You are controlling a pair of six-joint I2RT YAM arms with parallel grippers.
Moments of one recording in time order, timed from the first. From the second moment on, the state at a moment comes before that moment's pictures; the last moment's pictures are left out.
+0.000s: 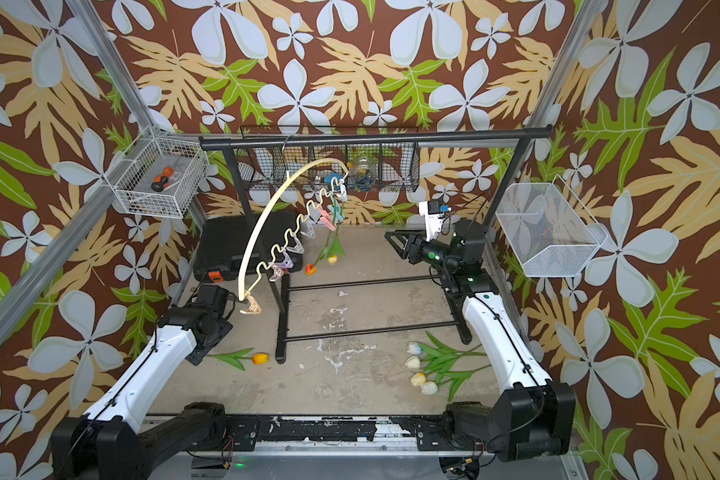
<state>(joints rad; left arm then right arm) -0.02 1.12 0.77 -1.00 -0.44 -1.09 0.09 1.29 1.12 0.05 -0.82 0.45</state>
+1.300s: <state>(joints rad) 0.19 1.35 0.59 -0.61 -0.44 -1.09 0.08 1.29 1.06 0.01 -0.84 0.45</state>
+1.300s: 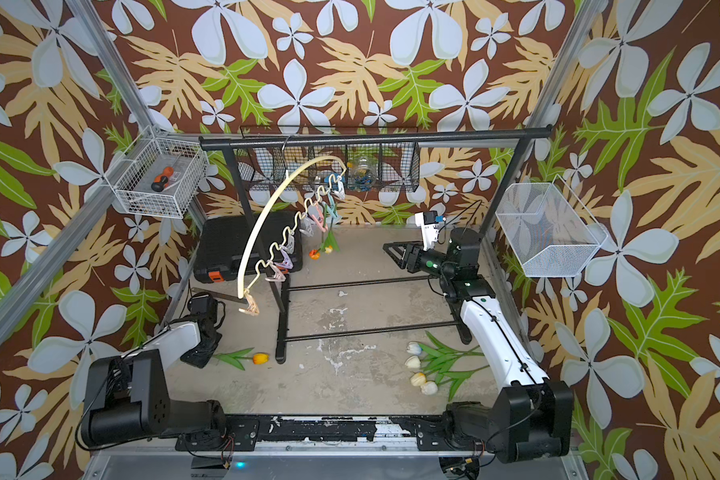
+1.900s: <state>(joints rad) 0.17 0.91 0.89 -0.77 -0.38 -0.81 0.08 1.25 1.07 0.01 -0.85 0.46</state>
